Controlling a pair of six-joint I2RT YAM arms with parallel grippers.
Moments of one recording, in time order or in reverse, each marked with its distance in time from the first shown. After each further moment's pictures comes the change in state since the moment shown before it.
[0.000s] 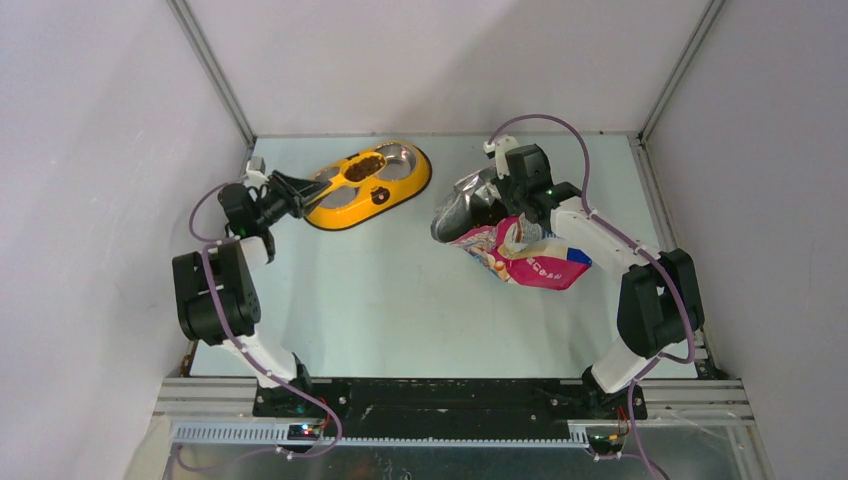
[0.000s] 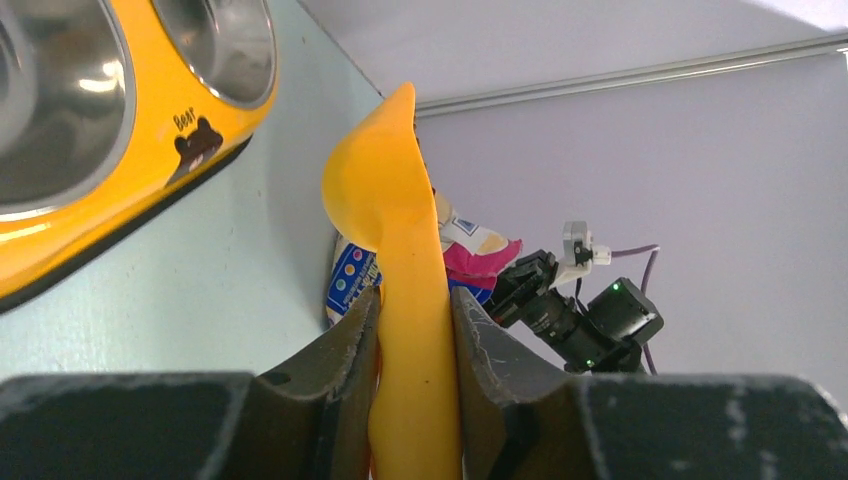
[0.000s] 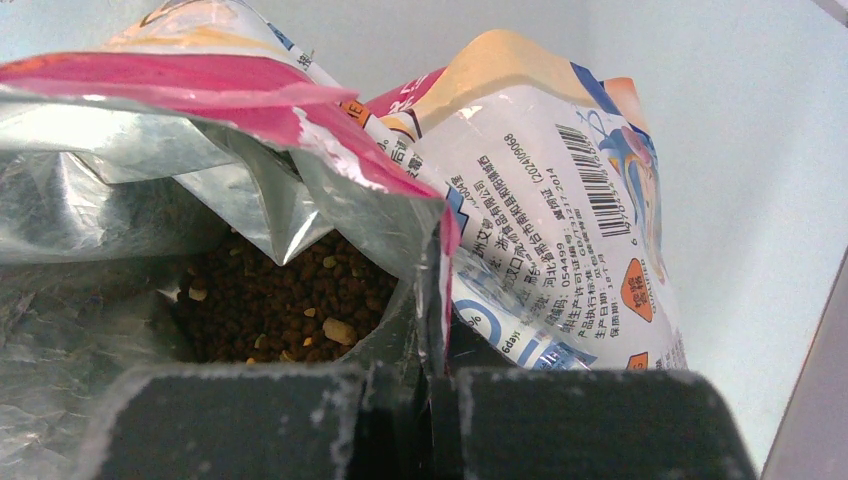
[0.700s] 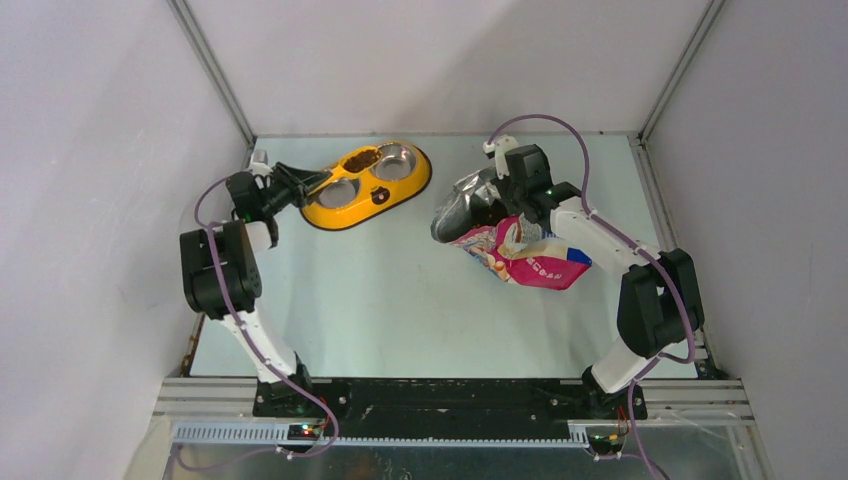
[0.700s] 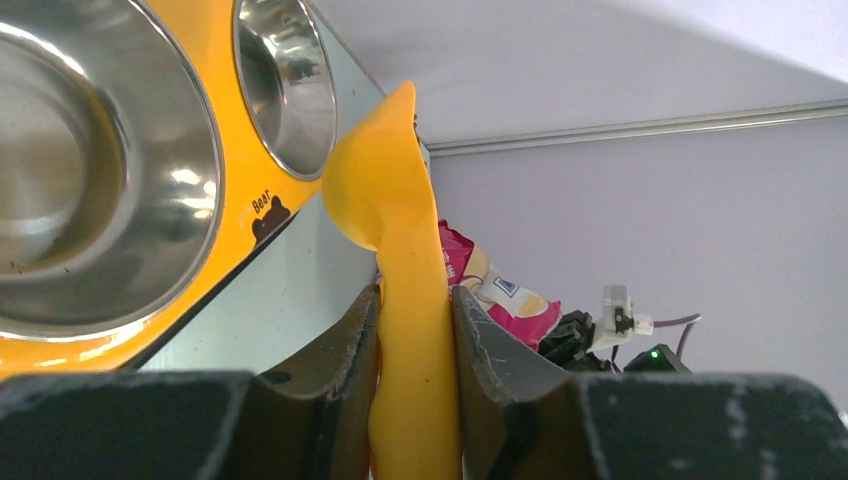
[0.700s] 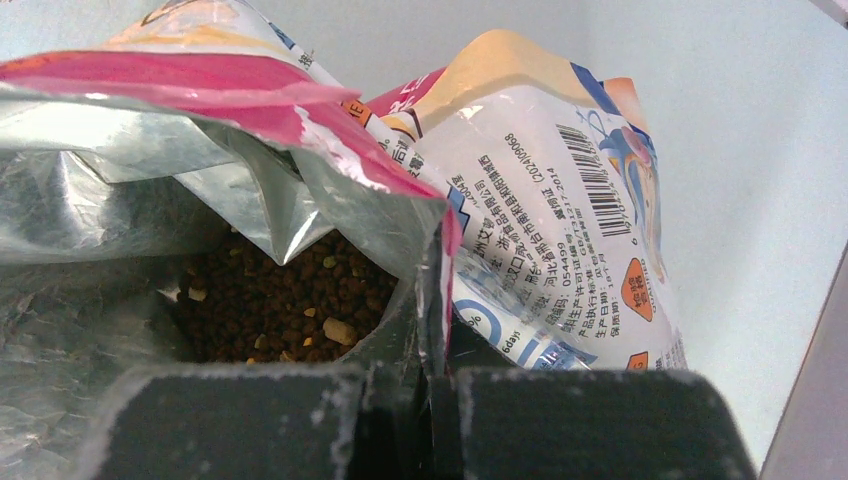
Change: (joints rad) left arm -0.022 0.181 0.170 -0.043 -0.079 0.039; right arm 0.002 0.000 0.000 0.000 0.003 0.000
